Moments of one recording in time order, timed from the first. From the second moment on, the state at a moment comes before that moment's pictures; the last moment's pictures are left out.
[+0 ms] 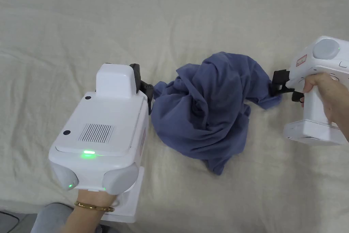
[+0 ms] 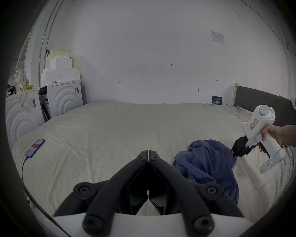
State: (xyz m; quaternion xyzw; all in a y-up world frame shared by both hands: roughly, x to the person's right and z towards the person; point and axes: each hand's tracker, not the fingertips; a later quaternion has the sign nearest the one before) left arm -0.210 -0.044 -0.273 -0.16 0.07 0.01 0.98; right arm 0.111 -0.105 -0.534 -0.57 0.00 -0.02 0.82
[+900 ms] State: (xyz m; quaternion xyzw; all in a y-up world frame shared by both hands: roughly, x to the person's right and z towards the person) left arm -0.237 -0.032 -0.330 -0.34 0.01 0.04 0.94; right arm 0.109 -0.042 -0.515 -0.51 0.04 -0.03 0.86
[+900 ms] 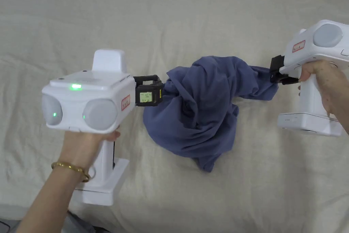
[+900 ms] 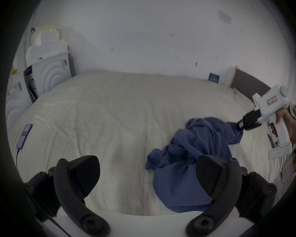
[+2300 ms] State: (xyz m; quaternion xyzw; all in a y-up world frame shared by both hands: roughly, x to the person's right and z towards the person) left arm -0.268 0.056 -0.385 -0.37 -0.02 0.14 0.92; right arm 0.135 0.063 -0.472 -0.41 0.08 -0.06 0.91
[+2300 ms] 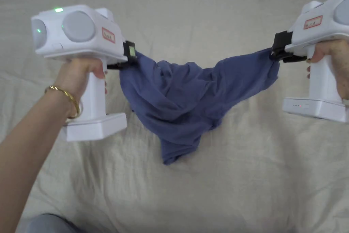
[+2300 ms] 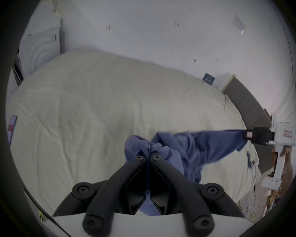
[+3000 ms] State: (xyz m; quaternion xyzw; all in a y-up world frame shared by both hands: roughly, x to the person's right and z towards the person) left arm -0.353 0.286 -0.318 -0.15 0.13 0.04 0.98; right arm 0.189 0.301 -0.364 -0.18 0.07 -0.02 0.98
